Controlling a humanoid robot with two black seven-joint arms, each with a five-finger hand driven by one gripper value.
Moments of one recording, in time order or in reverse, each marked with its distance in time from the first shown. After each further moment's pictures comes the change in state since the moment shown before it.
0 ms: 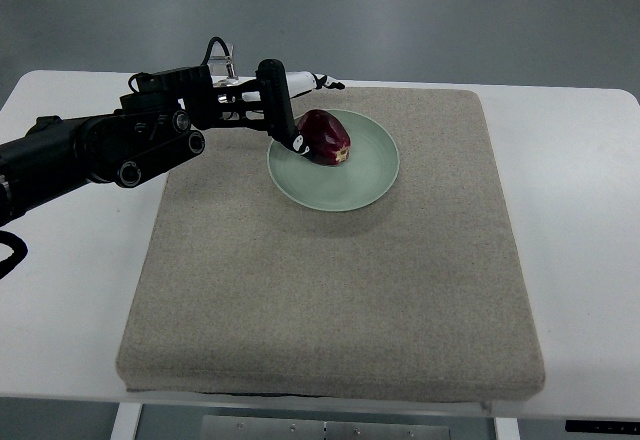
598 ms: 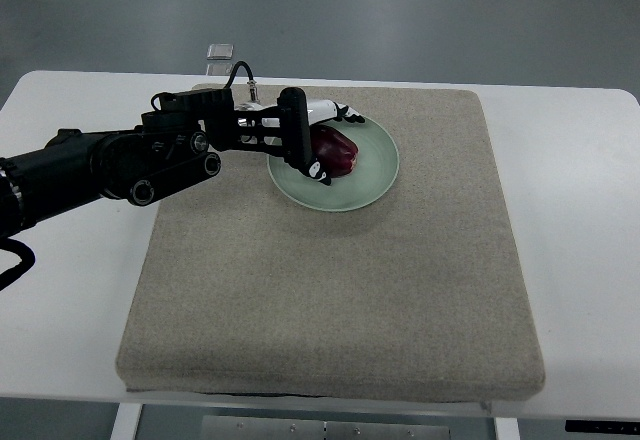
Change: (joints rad) left arm 0.016 -0.032 0.045 -0.054 0.002 0.000 0.002; right arm 0.000 0.000 0.000 0.000 0.000 0.000 0.000
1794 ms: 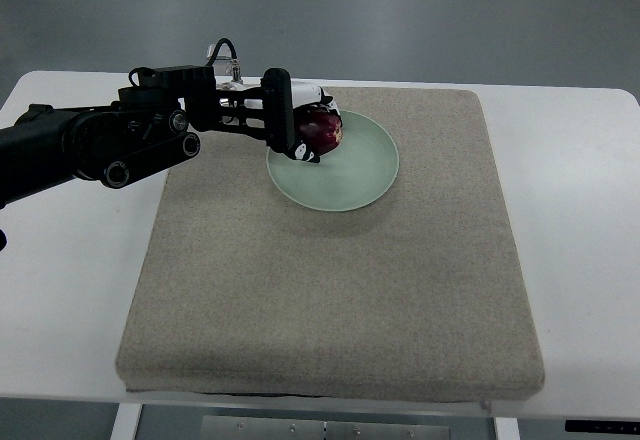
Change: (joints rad) left arm -0.043 0.066 0.014 -0.068 0.005 -0.031 0.015; right arm 0.000 0.000 0.000 0.000 0.000 0.000 0.000
